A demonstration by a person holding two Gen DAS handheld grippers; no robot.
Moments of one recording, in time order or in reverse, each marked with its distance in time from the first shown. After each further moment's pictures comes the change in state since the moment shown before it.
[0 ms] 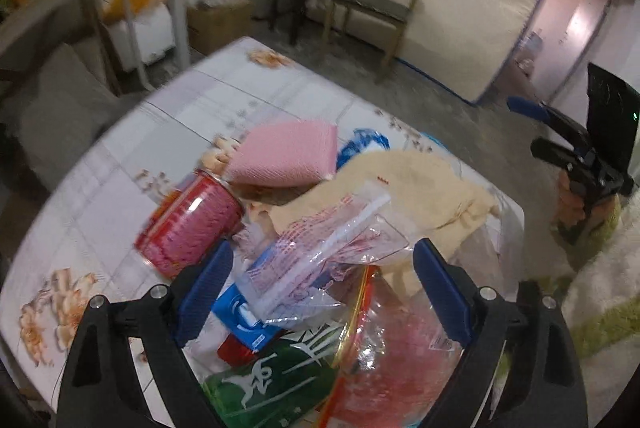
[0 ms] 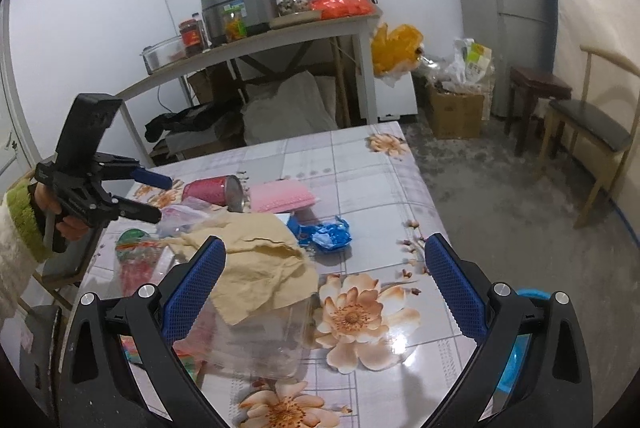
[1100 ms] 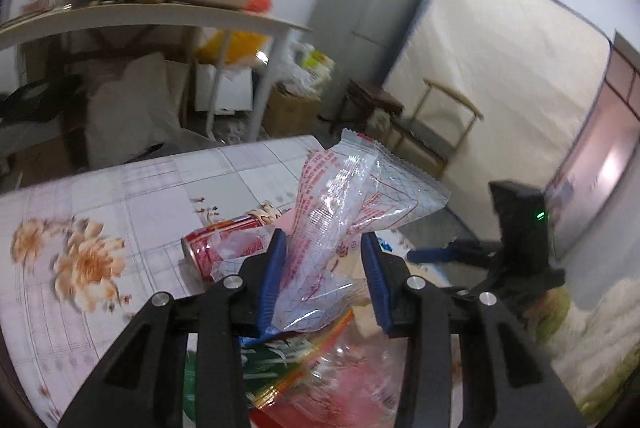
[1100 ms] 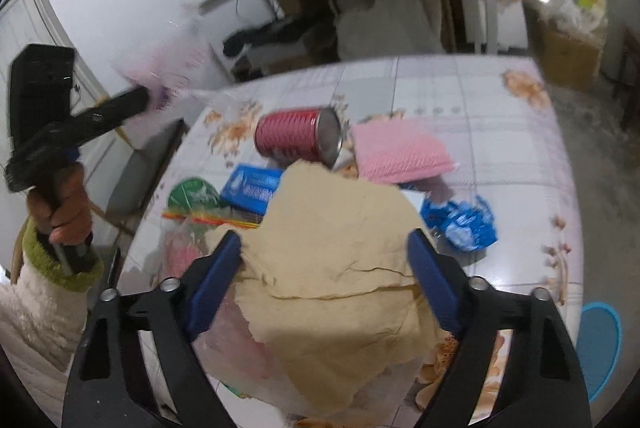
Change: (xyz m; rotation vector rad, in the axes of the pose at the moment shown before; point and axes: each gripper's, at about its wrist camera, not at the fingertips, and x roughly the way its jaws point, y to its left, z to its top) left arm -0.091 -0.025 -0.053 -0.366 -0.479 0.129; right arm 0.108 0.054 0.017 -0.103 0.370 0.365
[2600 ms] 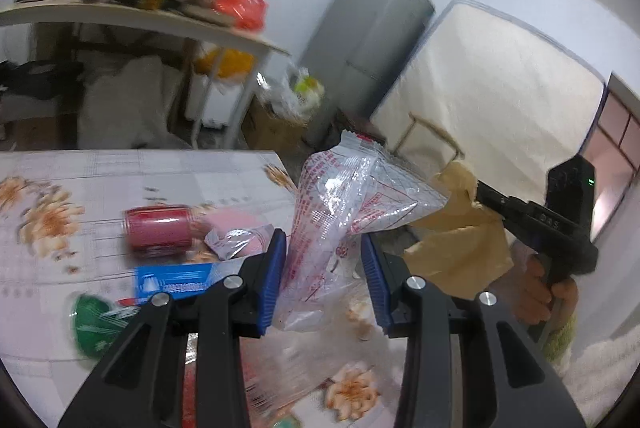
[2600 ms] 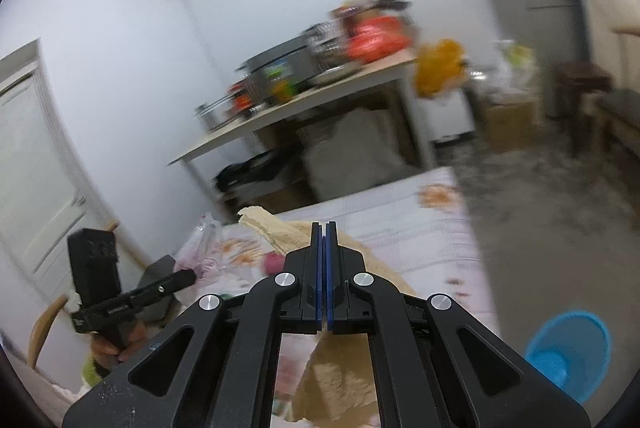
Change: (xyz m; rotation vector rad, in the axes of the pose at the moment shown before) left arm 0.005 -0.082 -0.002 -0.091 -0.064 -0.052; right arm -0.189 -0.034 -0.009 0.186 -0.479 -0.098
